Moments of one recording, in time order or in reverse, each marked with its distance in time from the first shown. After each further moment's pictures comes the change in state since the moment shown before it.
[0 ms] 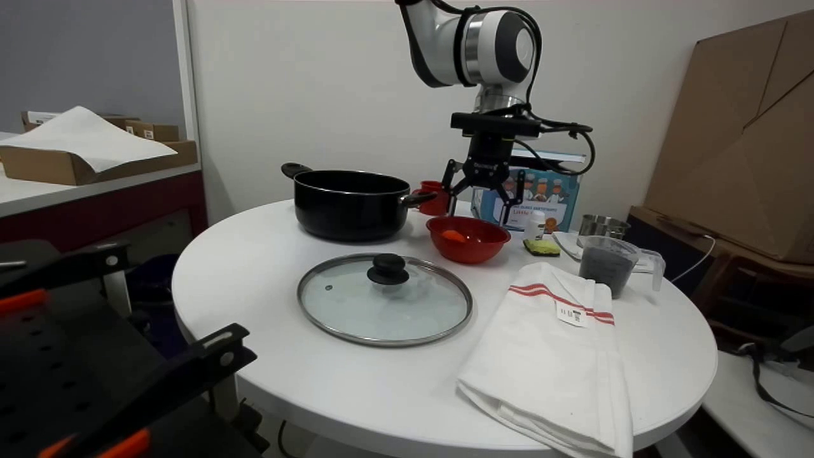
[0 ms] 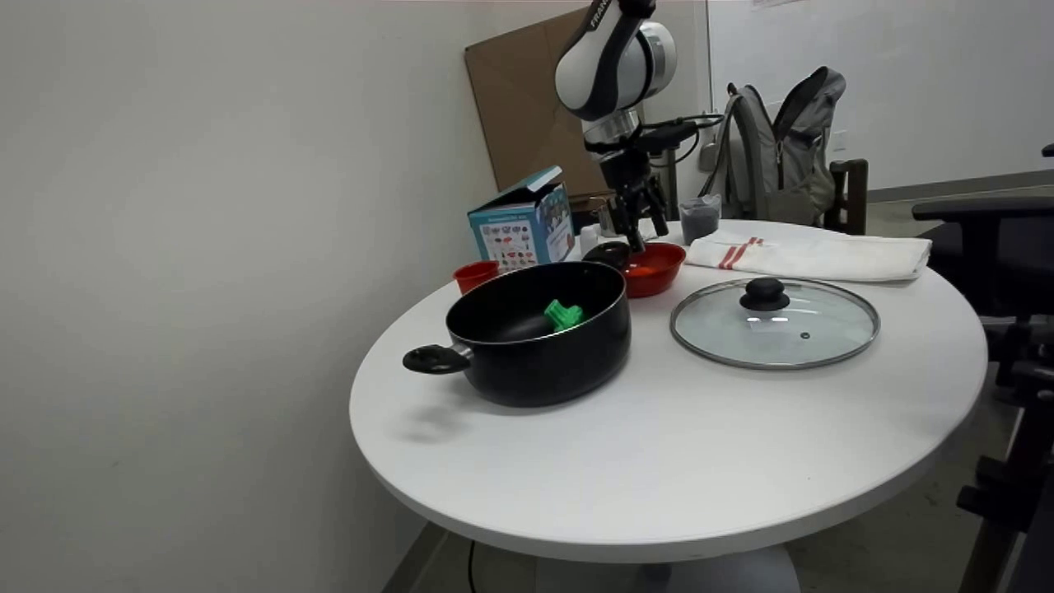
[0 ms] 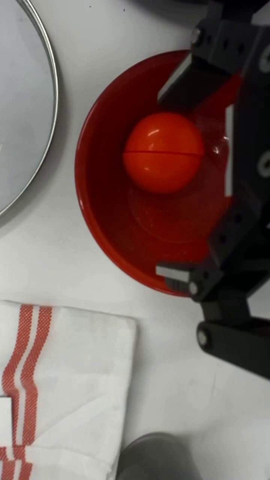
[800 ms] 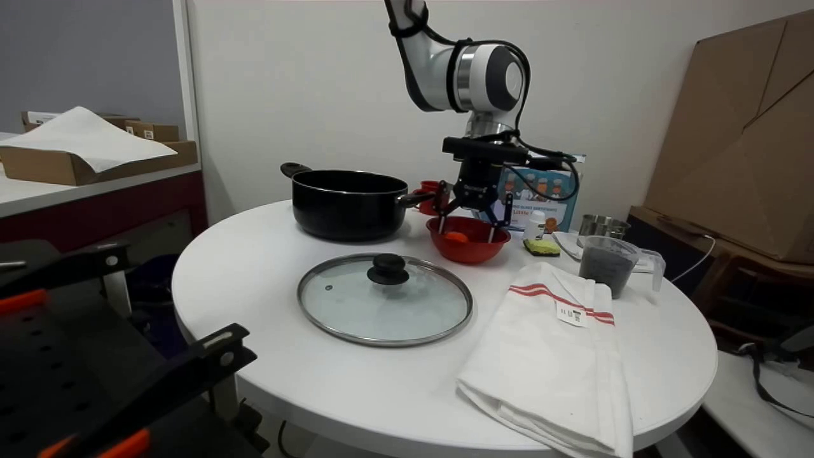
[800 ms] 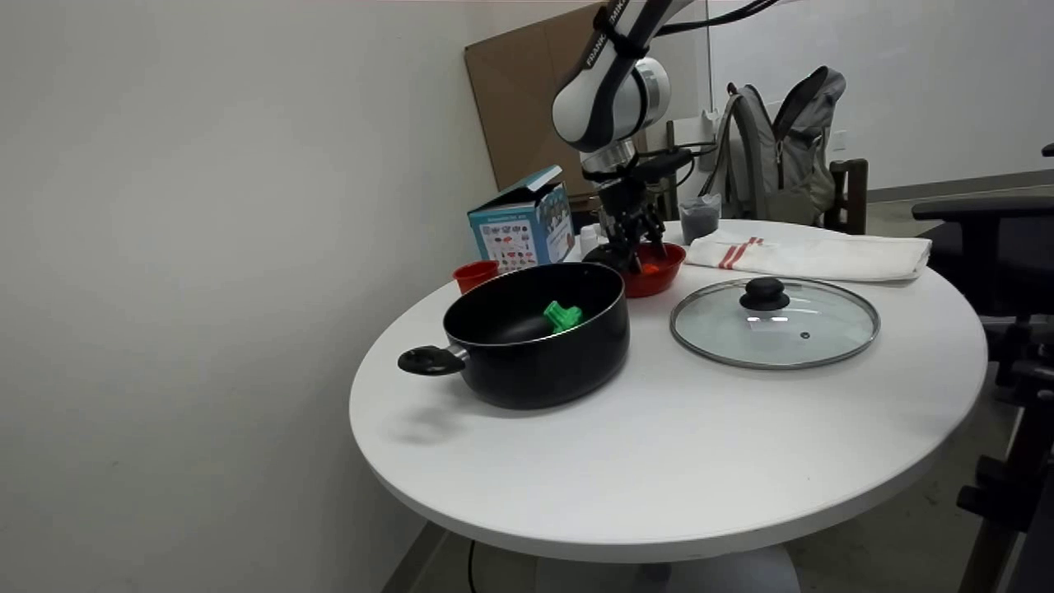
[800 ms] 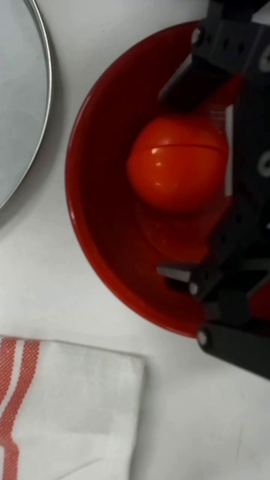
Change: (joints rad) arm 0.010 0.109 0.008 0.089 0.001 -0.022 -0.004
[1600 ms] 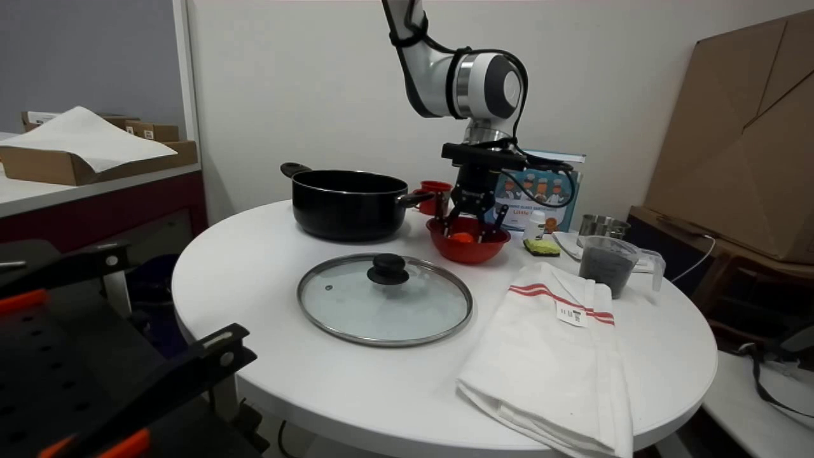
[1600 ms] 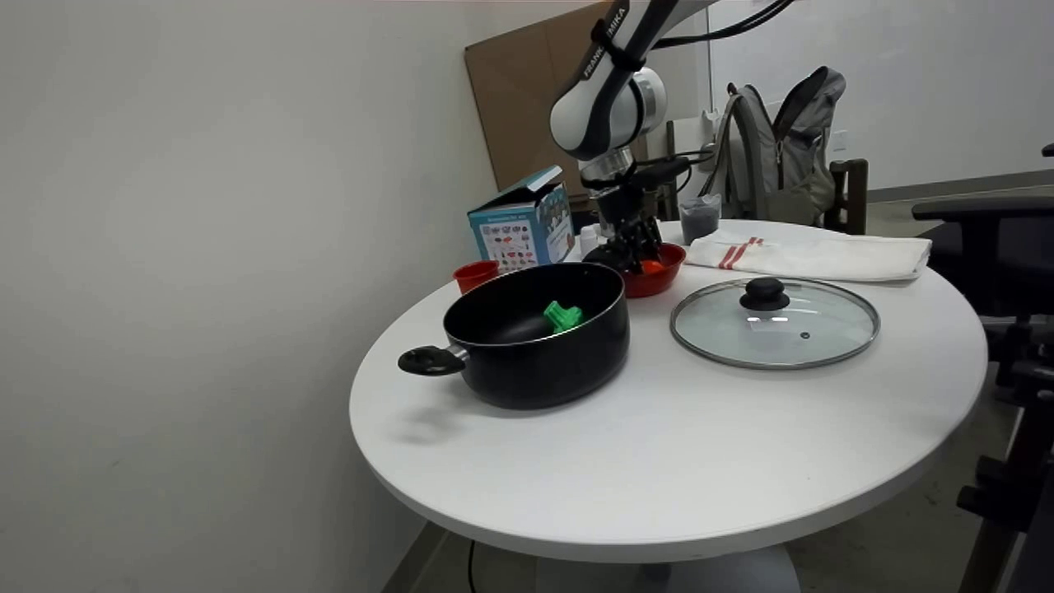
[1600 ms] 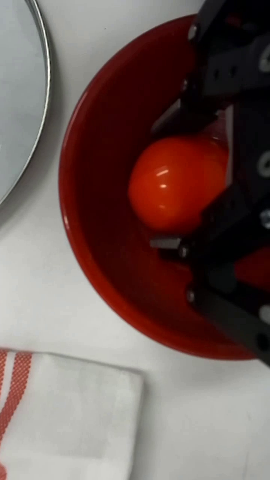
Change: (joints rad) arm 0.001 0.045 0.008 0.056 0.001 -0.034 -0.017
